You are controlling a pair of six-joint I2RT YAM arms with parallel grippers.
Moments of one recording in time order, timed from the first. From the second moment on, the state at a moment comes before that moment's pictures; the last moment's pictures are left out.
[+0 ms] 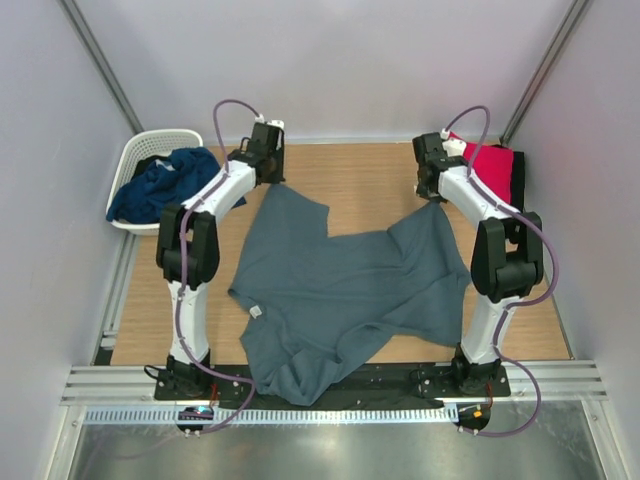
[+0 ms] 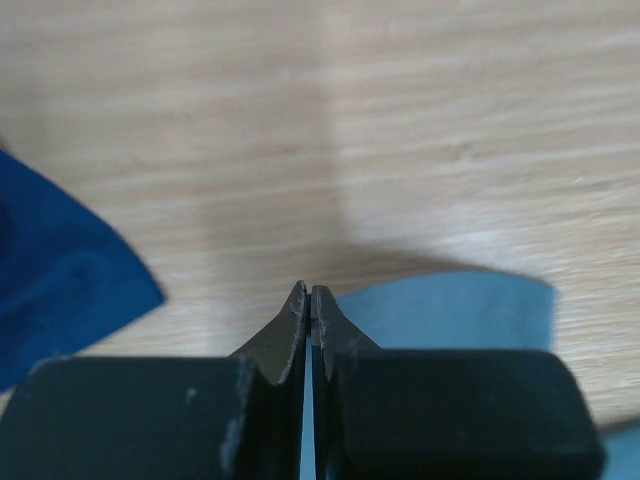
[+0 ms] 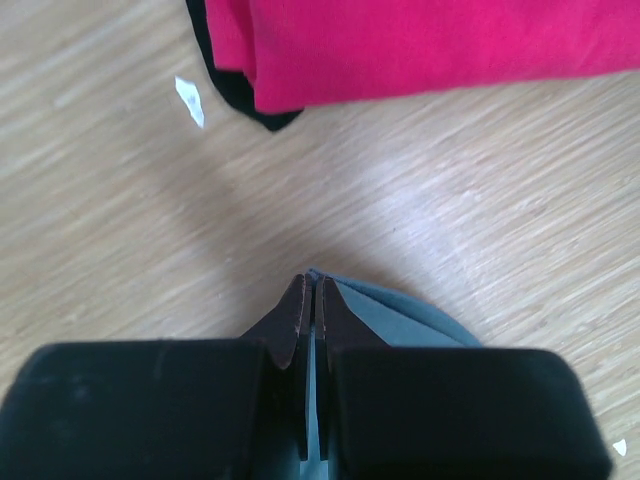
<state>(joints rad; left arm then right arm) -0.34 2.15 1.81 -0.47 -0.15 -0.18 0.19 1.89 1.52 -0.64 0.48 0.54</state>
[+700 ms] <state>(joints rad) -0.30 1.41 1.71 -0.42 -0.04 0.03 0.17 1.42 1.56 -0.65 0.49 0.44</state>
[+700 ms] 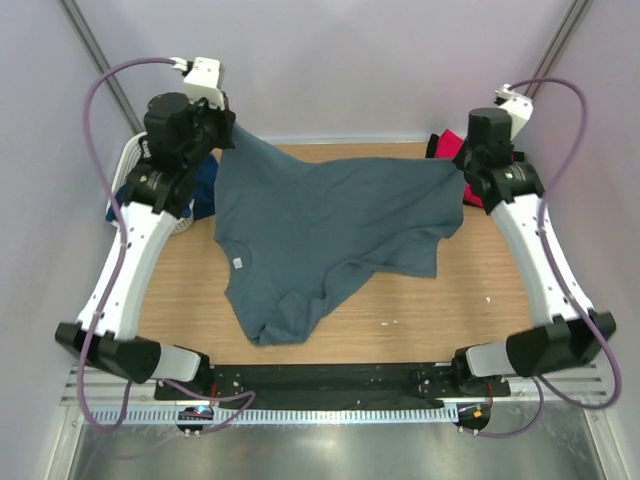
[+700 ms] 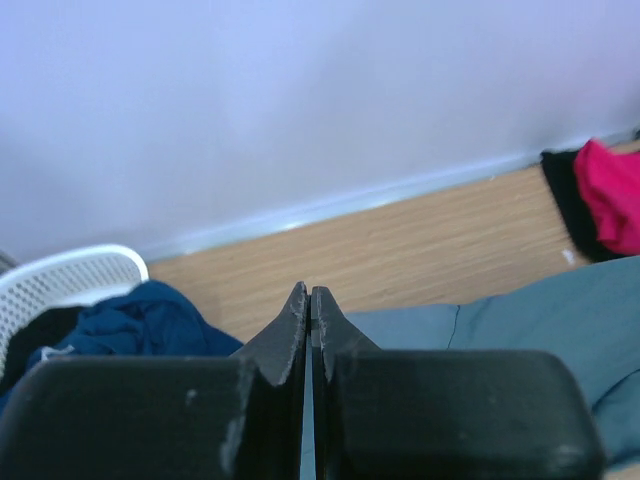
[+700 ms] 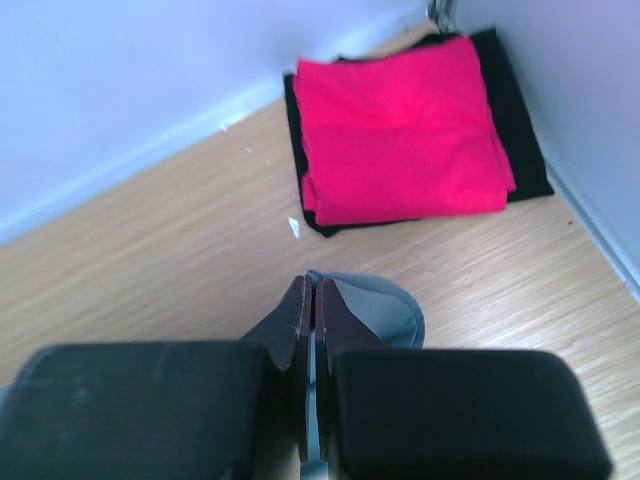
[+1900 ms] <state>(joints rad) -0.15 0.96 2.53 -0.52 0.34 -0.18 0.07 0.96 2.37 -0.98 0.26 0.25</state>
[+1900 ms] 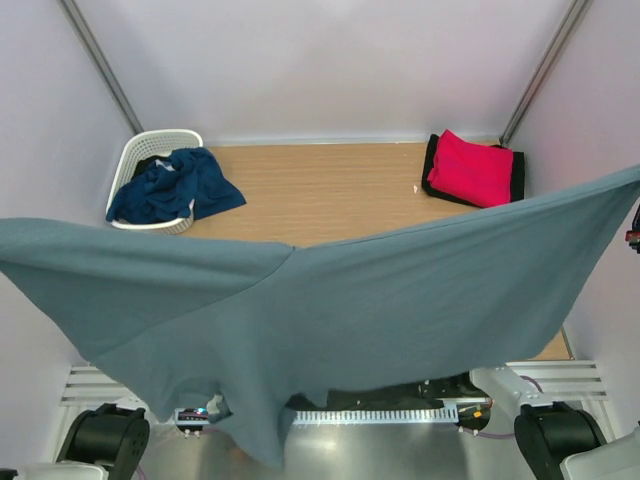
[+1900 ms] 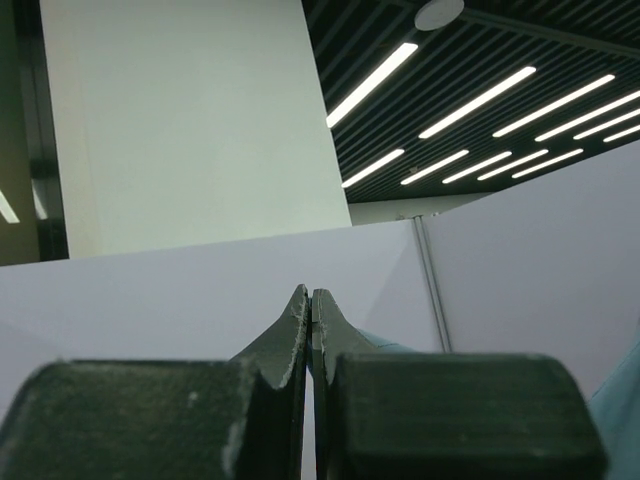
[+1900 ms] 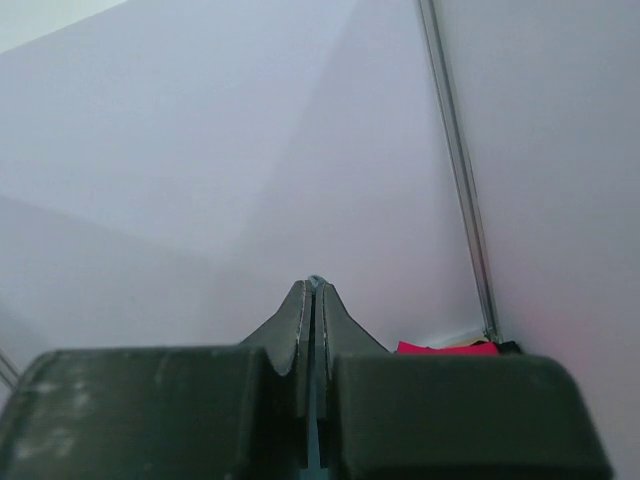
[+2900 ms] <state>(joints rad) -0.11 1.81 1.62 -0.06 0.44 -0.04 0.06 1.80 1.30 -0.25 0.54 0.21</state>
